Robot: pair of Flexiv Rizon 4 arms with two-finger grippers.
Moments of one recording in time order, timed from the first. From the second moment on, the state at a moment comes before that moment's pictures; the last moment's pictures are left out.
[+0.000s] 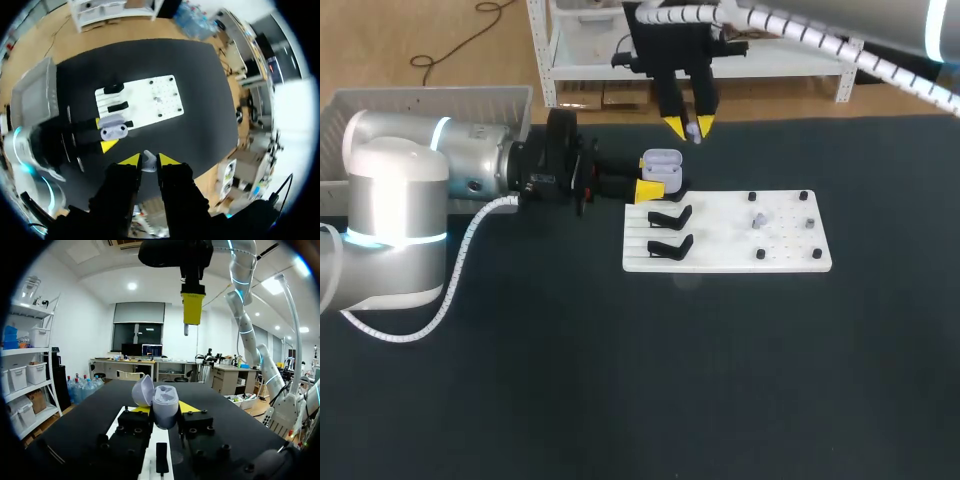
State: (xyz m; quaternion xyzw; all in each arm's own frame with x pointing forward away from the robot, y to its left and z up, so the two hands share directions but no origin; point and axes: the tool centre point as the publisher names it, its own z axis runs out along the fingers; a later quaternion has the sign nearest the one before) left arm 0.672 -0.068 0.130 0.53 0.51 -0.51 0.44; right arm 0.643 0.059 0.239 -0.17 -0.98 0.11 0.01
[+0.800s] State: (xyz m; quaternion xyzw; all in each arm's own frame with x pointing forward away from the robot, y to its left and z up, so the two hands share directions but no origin) left arm 0.672 -0.068 0.130 0.53 0.51 -0.51 0.44; right arm 0.653 0.070 0.236 -0.28 -0.96 0.08 0.04
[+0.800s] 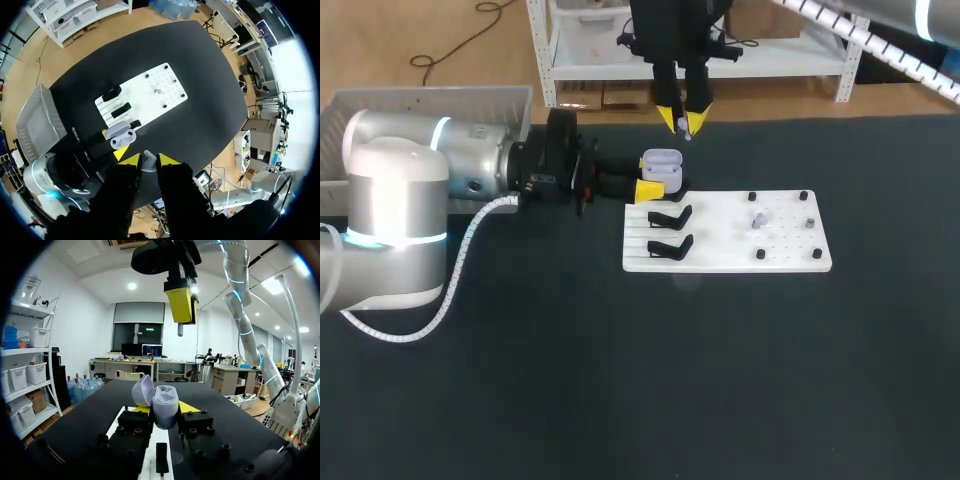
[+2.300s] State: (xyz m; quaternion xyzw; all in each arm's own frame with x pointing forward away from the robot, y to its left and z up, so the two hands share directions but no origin) left arm 0.672 -0.068 0.130 0.53 0.51 -0.51 0.44; right arm 0.671 0.097 0.198 -0.34 -0.93 0.13 0.05
